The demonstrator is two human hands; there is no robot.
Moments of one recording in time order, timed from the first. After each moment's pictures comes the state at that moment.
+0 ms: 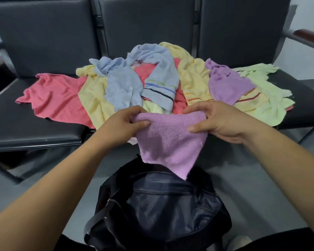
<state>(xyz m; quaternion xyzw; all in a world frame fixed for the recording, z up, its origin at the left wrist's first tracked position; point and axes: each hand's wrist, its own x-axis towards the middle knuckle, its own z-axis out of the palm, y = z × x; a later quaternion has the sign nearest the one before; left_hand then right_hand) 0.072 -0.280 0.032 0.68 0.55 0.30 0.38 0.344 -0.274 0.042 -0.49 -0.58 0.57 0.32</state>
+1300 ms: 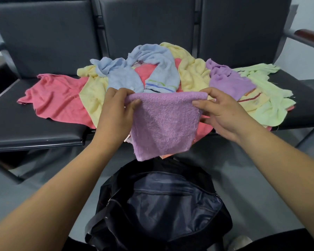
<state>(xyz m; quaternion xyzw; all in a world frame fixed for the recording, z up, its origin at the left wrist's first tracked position) 0.079 -0.274 0.035 0.69 0.58 0.43 0.11 0.344 -0.263 0.037 -0.44 -0.52 0.55 0.48</state>
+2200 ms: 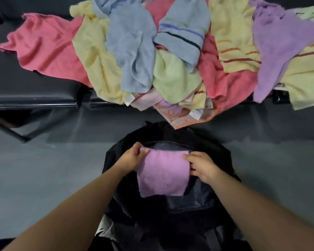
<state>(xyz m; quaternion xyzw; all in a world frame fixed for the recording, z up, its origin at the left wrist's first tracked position) 0.039 -0.296 -0.257 0.56 0.69 0.14 0.43 0.296 -0.294 -0.278 -0.66 -0.25 0.66 0.26</state>
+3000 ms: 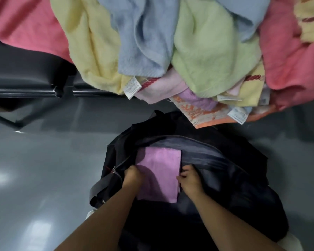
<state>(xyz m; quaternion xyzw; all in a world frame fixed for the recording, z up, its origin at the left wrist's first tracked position) 0.029 -0.305 -0.393 0.42 0.82 -0.15 0.36 0.227 -0.311 -0.426 -0.74 -0.39 0.53 0.10</state>
